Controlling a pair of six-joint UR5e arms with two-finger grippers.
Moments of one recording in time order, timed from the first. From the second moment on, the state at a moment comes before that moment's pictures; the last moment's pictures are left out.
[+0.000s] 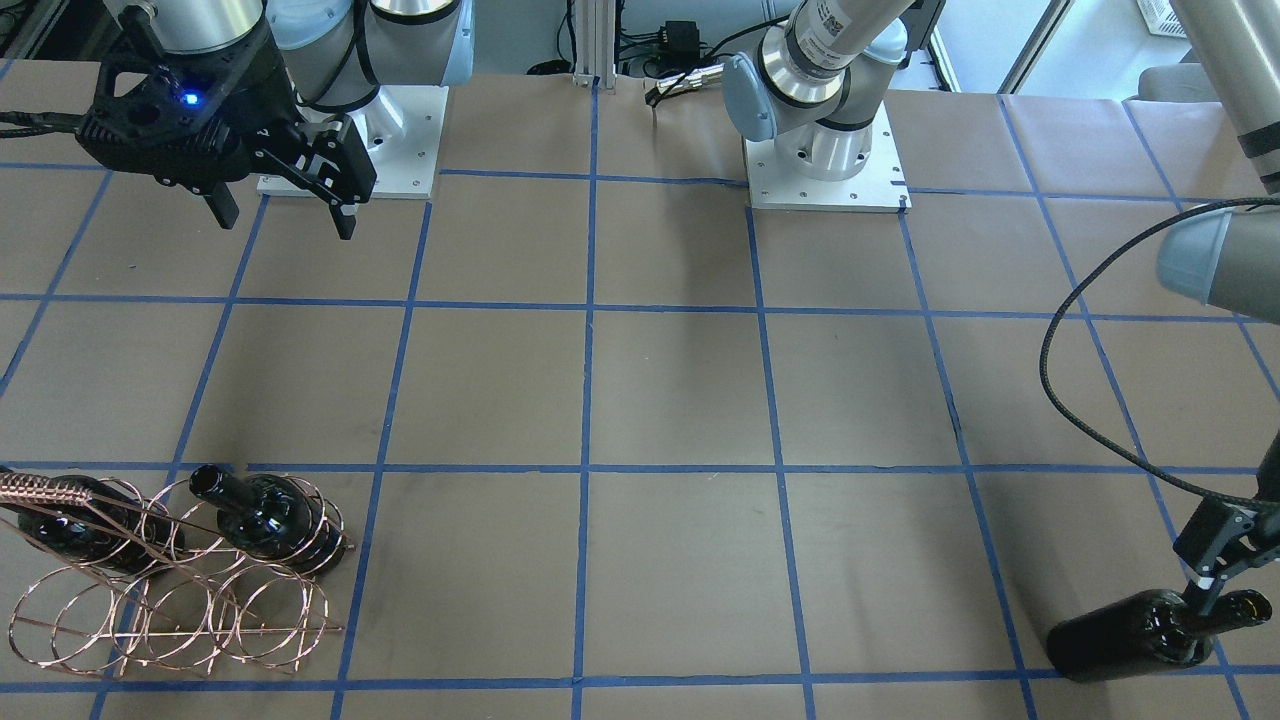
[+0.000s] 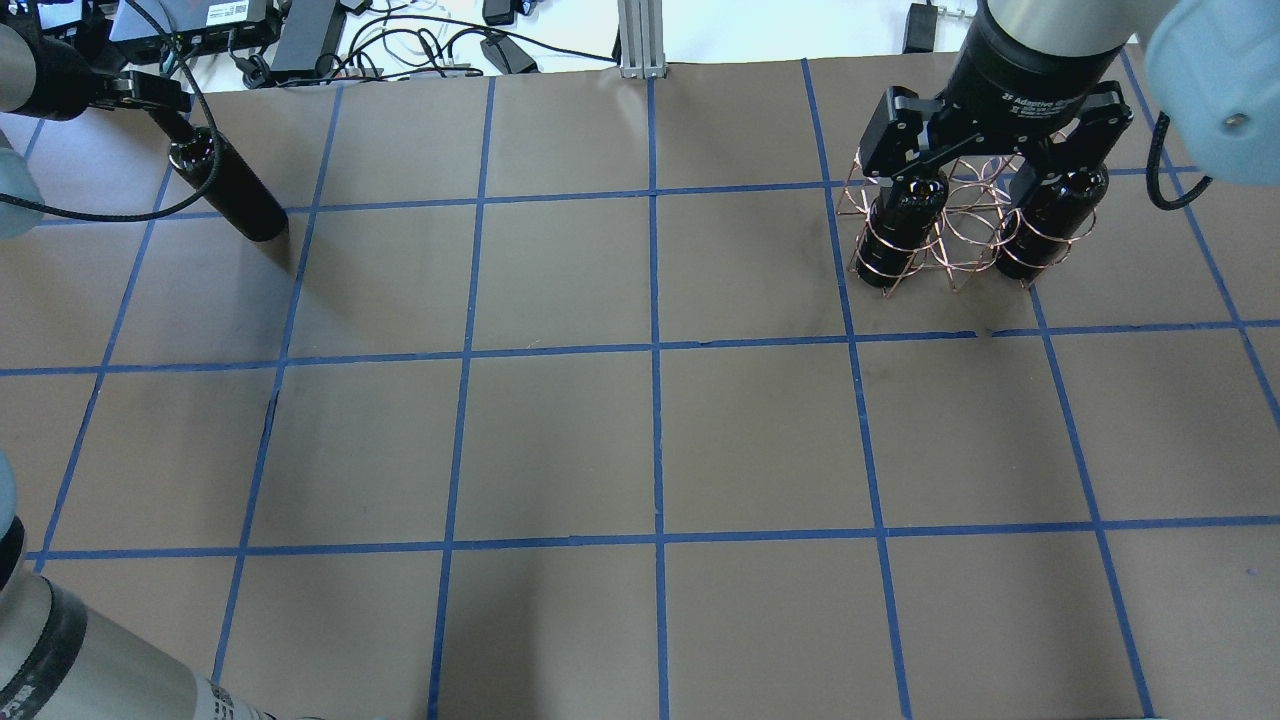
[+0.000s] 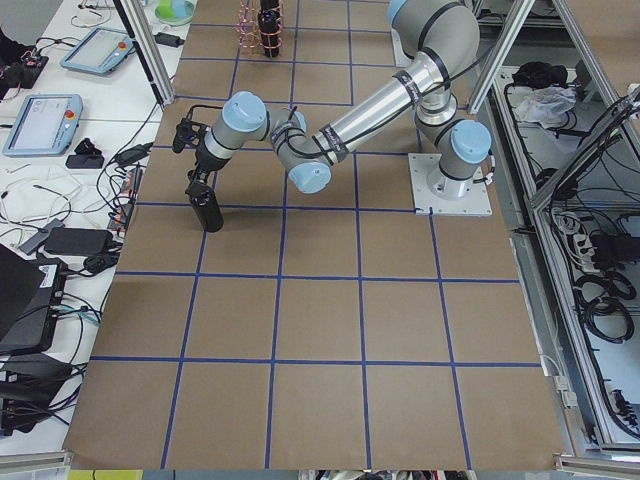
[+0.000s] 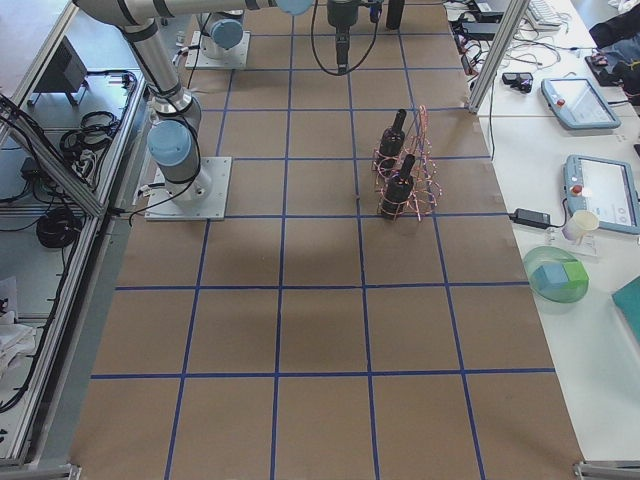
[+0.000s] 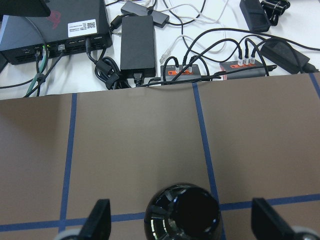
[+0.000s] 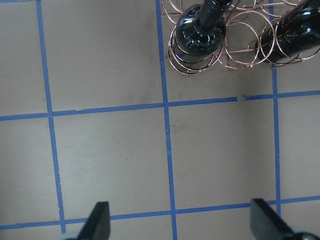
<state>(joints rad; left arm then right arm) -1.06 -2.01 -1.53 -0.61 1.22 0.50 1.60 -1.60 1.53 -1.57 -1.61 0.10</state>
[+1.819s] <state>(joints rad) -1.06 -2.04 -1.54 -0.59 1.19 0.50 1.60 -1.61 1.53 -1.59 -1.60 0.09</state>
